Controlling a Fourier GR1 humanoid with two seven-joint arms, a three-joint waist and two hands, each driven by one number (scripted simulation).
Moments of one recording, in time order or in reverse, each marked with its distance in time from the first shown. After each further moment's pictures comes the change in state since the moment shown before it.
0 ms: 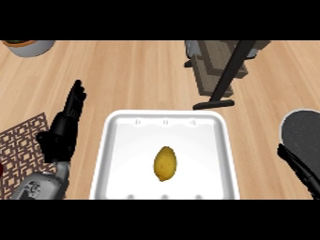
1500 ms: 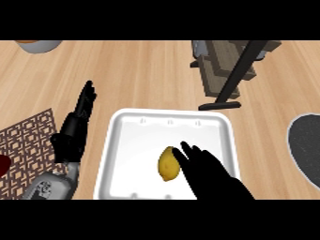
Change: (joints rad) left arm -0.010 -0.051 -0.025 -0.001 -0.046 -0.007 0.010; right arm -0.716 0.245 0.639 -0.164 0.506 0.196 1.398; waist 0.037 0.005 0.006
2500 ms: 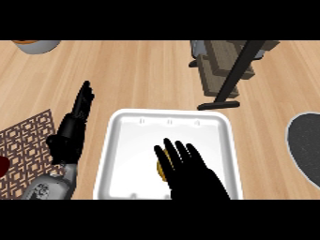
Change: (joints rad) left arm 0.019 -0.014 0.026 -0.023 -0.021 -0.022 0.008; right arm -0.053 0.106 0.063 0.174 0.161 0.137 -0.049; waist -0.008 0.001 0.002
